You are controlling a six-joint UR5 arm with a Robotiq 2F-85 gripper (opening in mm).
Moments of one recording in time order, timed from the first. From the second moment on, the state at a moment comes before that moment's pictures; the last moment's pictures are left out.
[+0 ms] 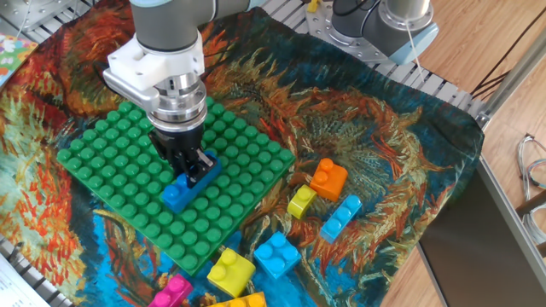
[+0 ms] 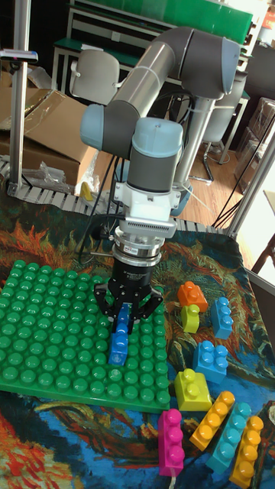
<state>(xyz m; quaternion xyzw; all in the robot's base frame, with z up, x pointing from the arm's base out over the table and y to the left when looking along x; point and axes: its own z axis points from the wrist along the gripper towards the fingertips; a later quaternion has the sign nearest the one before) 0.611 0.010 0.078 -0.02 0.99 0.03 0.10</state>
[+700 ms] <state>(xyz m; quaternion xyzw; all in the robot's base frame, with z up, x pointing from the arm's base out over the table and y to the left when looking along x) 0.606 0.010 0.074 -0.04 0.99 0.03 0.10</state>
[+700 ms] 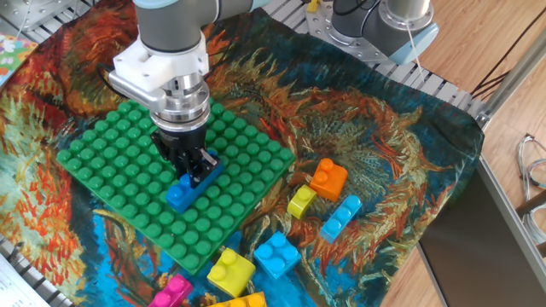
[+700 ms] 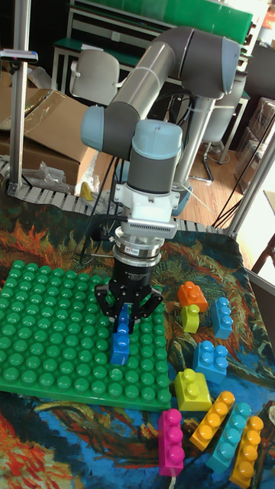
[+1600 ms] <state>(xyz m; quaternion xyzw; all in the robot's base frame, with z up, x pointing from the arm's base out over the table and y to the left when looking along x) 0.606 0.008 0.071 -0.04 0.99 0.03 0.10</state>
